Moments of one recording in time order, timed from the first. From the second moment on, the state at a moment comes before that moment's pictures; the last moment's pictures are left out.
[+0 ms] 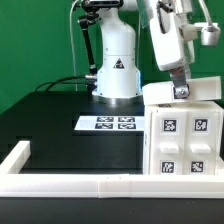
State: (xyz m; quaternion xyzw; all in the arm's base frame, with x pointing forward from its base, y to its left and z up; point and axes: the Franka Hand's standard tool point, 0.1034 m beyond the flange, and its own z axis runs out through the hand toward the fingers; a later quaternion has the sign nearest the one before) arm 0.604 0.086 0.151 -0.57 0.80 0.04 0.16
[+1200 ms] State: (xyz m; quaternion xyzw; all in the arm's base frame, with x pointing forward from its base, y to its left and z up) arm 0.597 0.097 0.175 -0.65 0.74 0.04 0.17
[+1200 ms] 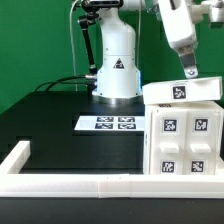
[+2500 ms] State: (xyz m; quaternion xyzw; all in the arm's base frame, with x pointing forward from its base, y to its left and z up) arm 0.601 0.093 0.182 -0.94 0.30 -0.02 0.17
